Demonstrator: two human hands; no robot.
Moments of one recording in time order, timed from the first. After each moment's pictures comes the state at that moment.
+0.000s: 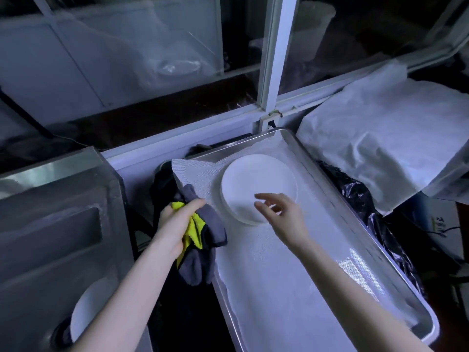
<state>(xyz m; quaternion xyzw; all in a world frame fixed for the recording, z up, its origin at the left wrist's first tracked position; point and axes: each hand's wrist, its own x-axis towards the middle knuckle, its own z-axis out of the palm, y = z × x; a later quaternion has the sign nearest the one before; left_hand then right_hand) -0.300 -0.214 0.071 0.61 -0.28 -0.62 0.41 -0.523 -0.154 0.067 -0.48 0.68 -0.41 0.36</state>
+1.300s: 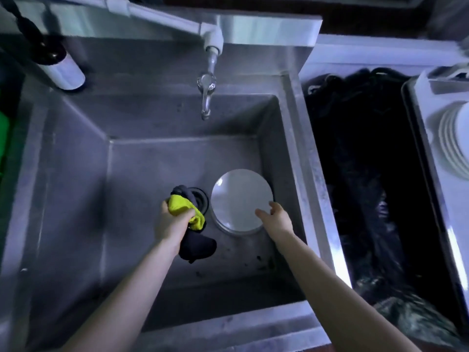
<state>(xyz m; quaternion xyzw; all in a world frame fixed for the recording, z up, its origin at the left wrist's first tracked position) 0.189 -0.035 -0.115 0.77 -0.14 -0.51 0.35 -0.042 -0.068 -0.097 -0.38 0.78 -0.07 0.49</state>
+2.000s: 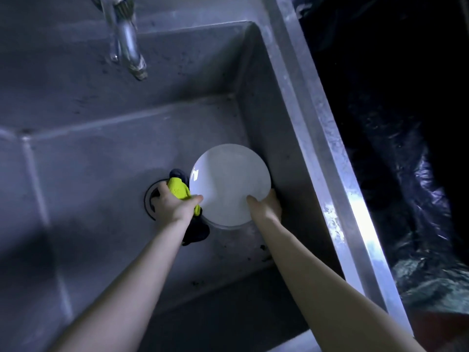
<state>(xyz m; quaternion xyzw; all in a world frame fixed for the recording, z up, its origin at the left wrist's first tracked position) 0.154 -0.100 -0.257 0.84 -0.29 -0.44 0.13 -0.035 -0.085 -0.214 -0.22 0.86 -0.10 0.45</state>
